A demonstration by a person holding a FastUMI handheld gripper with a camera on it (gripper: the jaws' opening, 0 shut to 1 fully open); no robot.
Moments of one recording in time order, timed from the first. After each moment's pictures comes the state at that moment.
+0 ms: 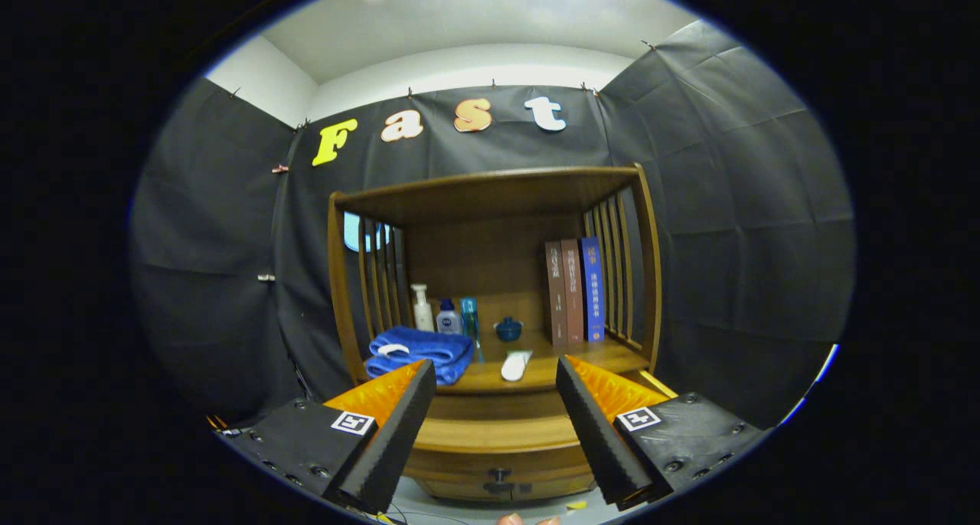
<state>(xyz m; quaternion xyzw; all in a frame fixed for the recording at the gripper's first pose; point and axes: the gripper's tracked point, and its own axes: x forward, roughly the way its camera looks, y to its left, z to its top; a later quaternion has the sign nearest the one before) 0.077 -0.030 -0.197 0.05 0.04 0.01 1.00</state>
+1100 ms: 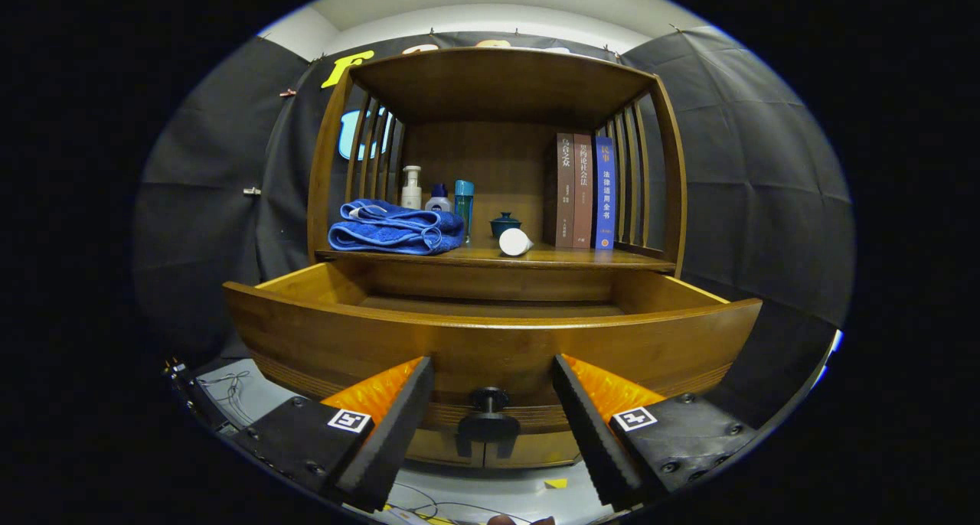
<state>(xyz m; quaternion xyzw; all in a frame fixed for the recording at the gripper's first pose) 0.101 -0.003 -0.374 -0.02 0.12 0.00 0.99</state>
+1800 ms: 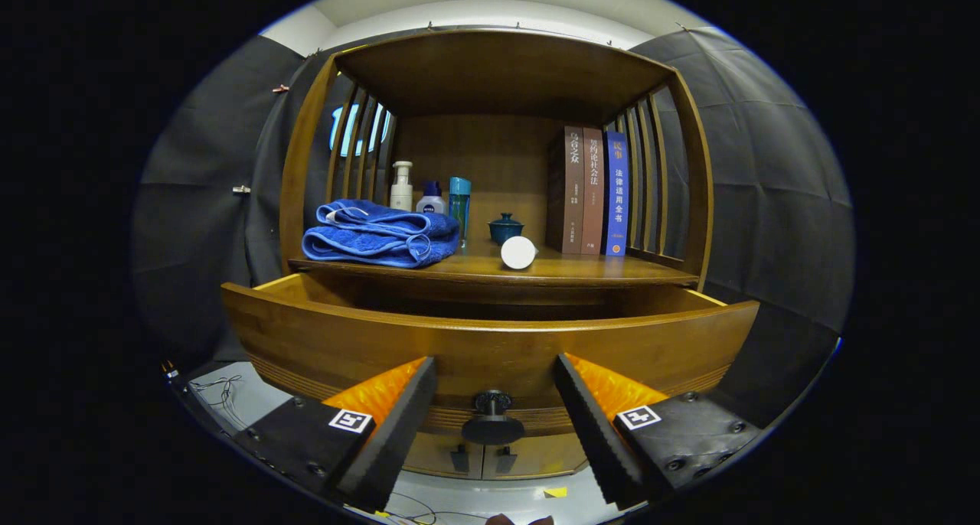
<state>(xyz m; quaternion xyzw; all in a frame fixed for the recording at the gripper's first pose) 0.167 0.001 -0.374 -0.01 0.13 0.00 0.99</state>
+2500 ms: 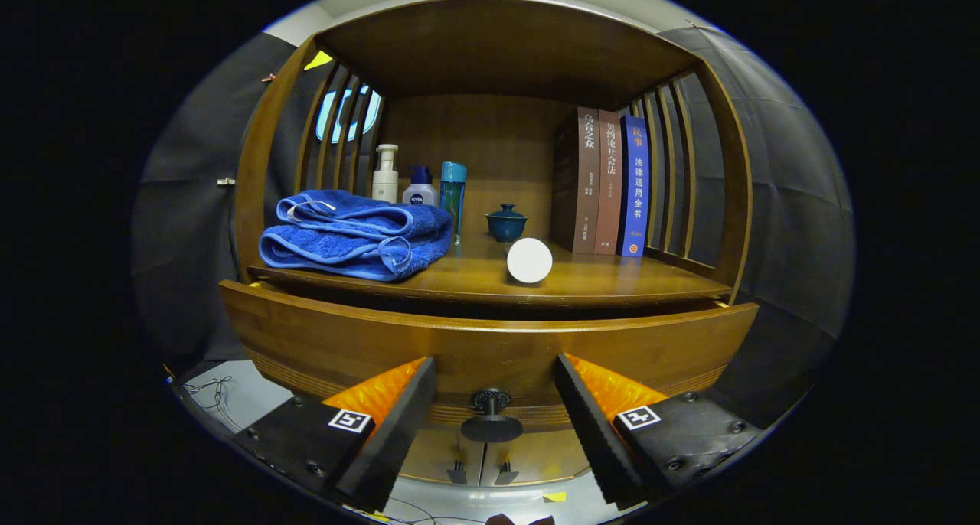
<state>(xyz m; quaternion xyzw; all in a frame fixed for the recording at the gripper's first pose) 0.231 0.006 -0.384 -0.02 0.16 -0.01 0.99</state>
